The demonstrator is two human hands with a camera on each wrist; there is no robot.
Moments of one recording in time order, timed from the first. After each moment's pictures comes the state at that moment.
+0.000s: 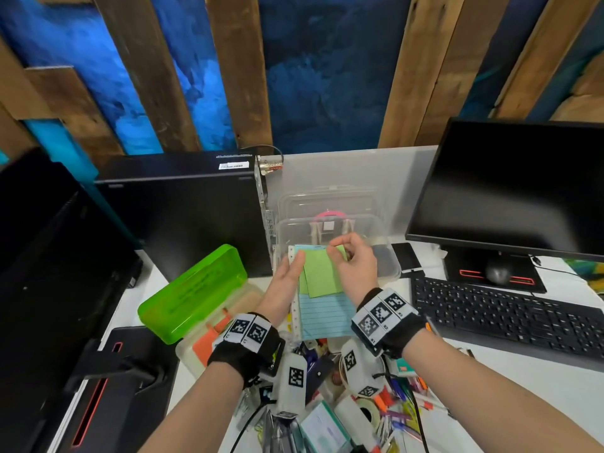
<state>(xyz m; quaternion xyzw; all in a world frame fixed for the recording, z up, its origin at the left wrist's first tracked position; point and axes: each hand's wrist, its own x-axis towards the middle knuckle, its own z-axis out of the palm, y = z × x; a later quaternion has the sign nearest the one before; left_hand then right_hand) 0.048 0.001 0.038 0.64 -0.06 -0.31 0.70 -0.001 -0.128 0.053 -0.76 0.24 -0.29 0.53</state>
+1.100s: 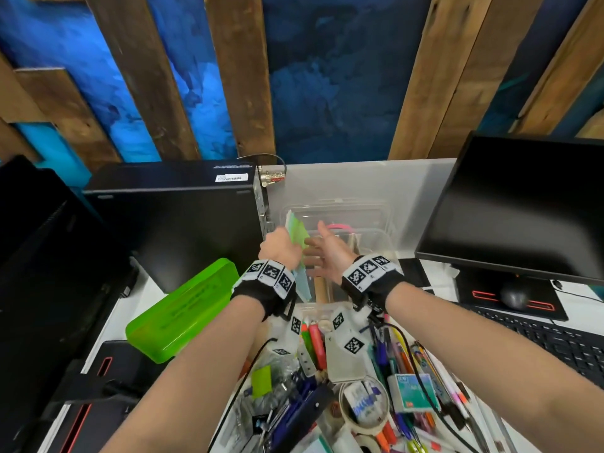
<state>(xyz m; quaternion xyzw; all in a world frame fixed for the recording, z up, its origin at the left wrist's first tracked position) 0.144 -0.059 0.069 0.96 -0.06 -0.11 0.24 0.097 -0.155 0.056 -0.58 0.29 0.10 0.76</state>
